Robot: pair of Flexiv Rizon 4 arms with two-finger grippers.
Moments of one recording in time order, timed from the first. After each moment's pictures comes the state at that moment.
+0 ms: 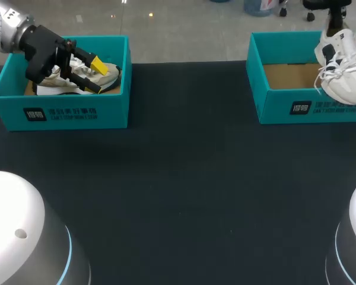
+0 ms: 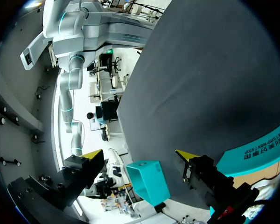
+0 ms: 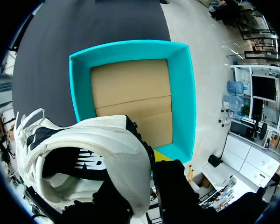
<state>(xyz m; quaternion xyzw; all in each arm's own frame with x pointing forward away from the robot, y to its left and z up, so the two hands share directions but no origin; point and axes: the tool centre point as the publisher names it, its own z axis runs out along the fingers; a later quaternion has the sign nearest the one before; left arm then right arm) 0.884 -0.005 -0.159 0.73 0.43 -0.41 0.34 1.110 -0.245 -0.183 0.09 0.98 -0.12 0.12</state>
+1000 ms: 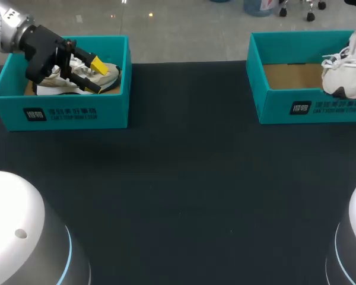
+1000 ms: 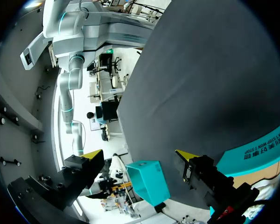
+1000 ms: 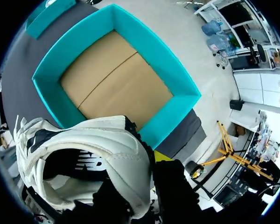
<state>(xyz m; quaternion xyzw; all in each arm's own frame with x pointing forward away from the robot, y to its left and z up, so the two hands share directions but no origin) 0.884 -0.005 -0.159 0.73 0.43 -0.41 0.34 1.095 -0.352 -0.198 0.38 0.91 -0.13 0.09</state>
